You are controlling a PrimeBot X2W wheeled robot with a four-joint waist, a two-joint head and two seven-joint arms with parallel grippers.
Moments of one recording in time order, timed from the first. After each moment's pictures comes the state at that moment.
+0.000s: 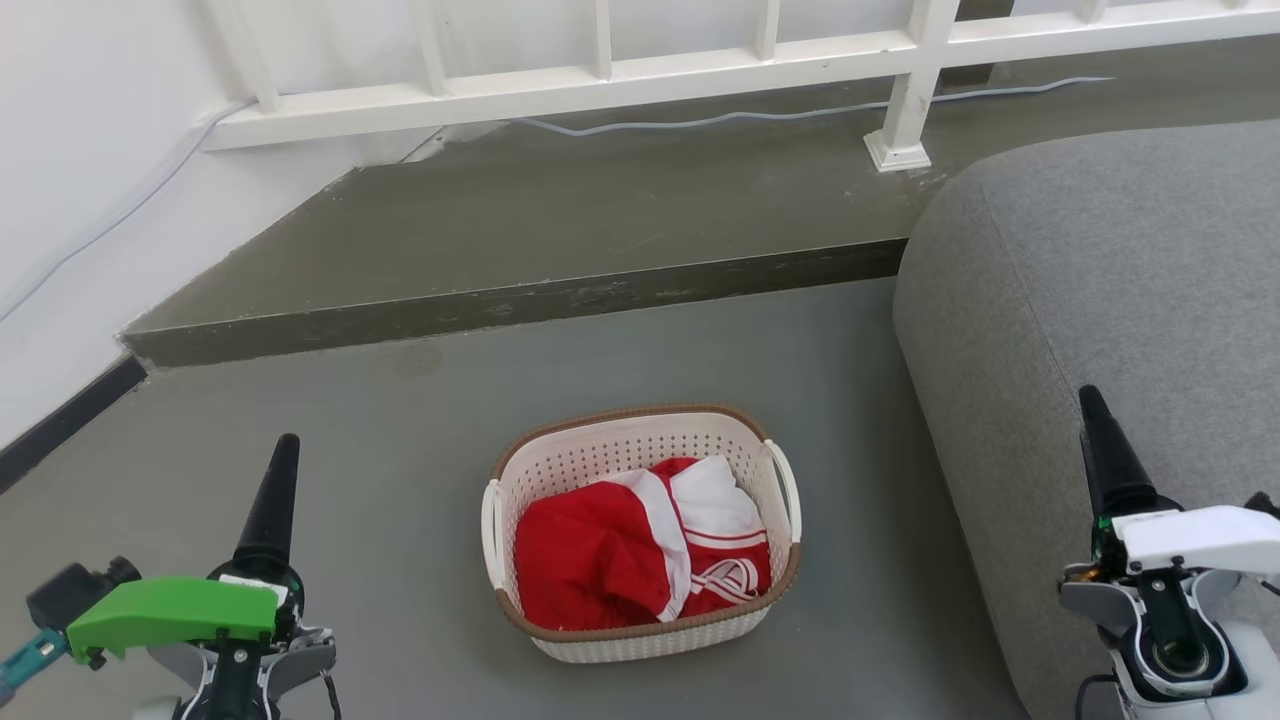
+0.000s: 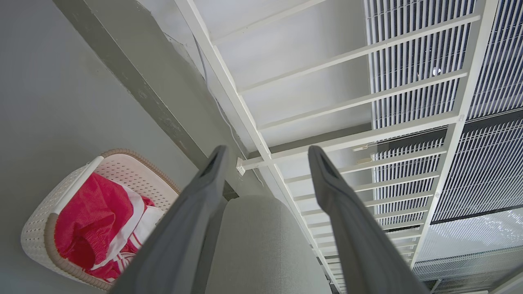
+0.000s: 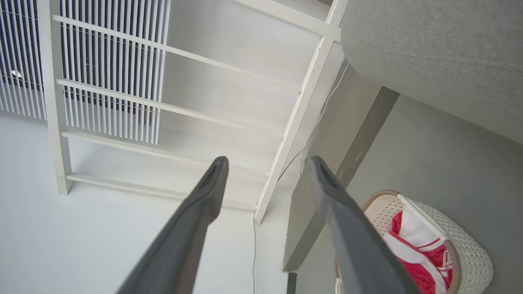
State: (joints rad) left arm -0.06 0.09 -0.07 0.20 -1.46 -0.12 -0.02; right arm -0.05 -0.11 0.00 0.28 1.34 0.11 -0.03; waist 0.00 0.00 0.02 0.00
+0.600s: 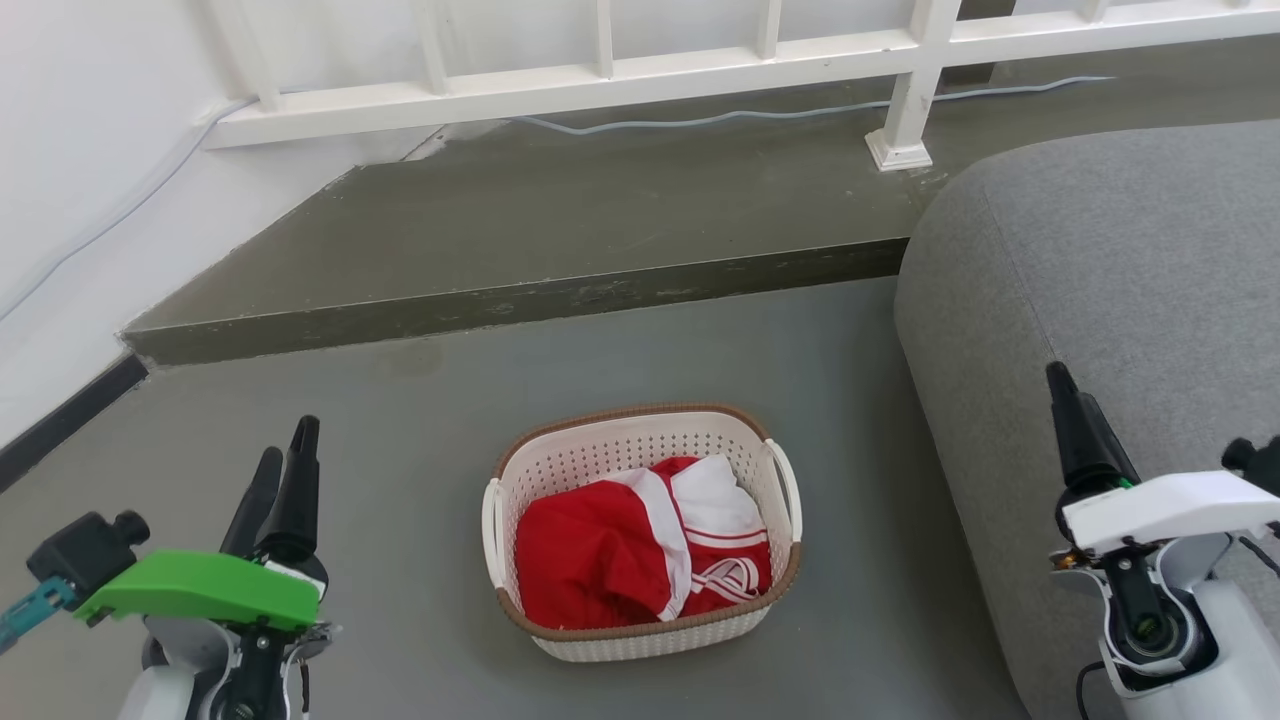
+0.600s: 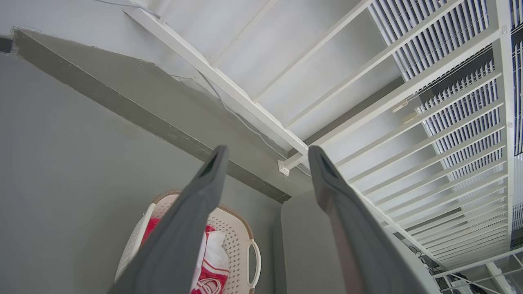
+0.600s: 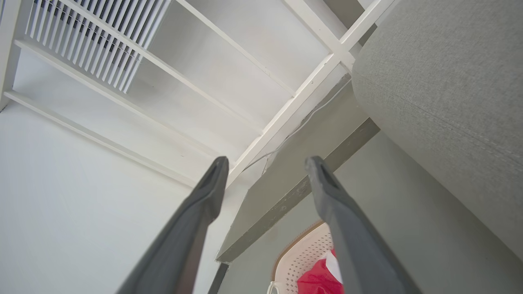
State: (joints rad) left arm -0.09 0.16 -0.15 0.19 -1.14 -0.10 -0.09; right arm -0.08 -0.16 0.09 0.25 1.03 0.05 -0.08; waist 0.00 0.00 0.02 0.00
